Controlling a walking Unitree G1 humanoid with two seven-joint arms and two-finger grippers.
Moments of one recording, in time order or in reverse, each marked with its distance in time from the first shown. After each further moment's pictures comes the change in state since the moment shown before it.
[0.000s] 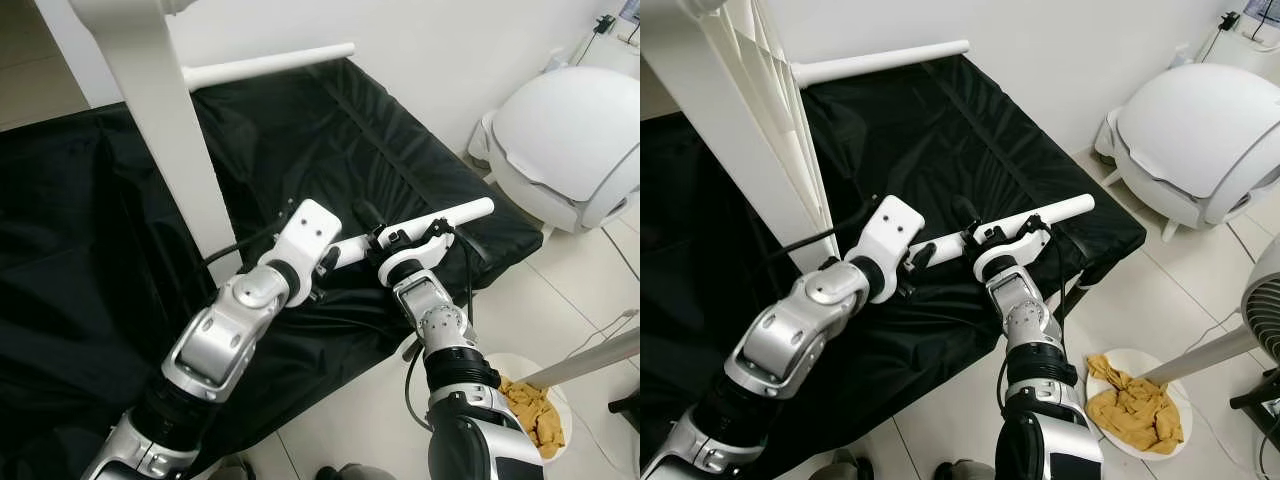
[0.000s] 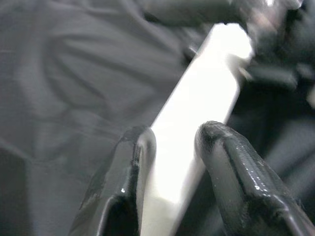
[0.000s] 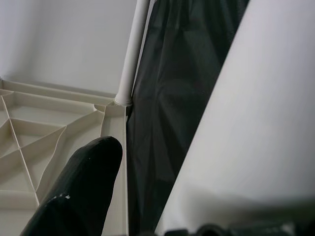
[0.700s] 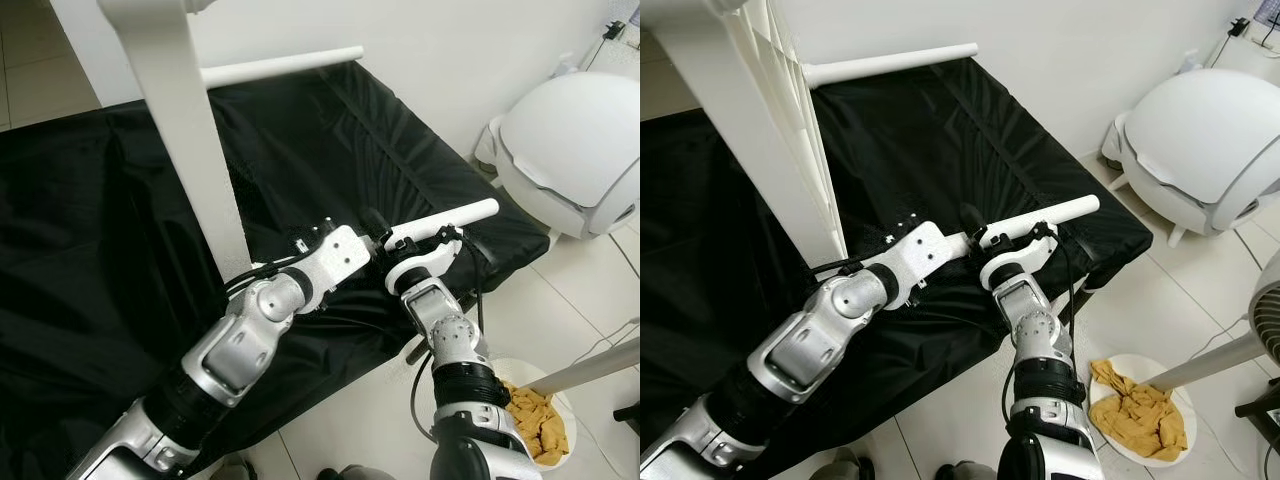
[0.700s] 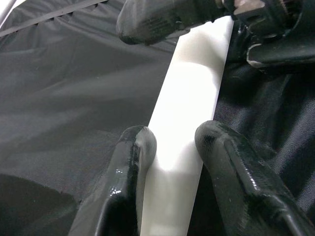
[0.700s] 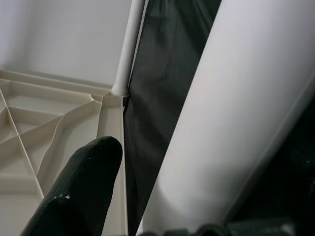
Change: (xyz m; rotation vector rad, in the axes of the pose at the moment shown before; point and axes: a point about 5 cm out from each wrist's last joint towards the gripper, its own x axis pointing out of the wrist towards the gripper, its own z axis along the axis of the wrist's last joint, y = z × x) left arm 0.016 -0.006 -0.005 0.295 0.060 0.037; right arm -0.017 -0.001 0.001 -0.002 0.022 -0.019
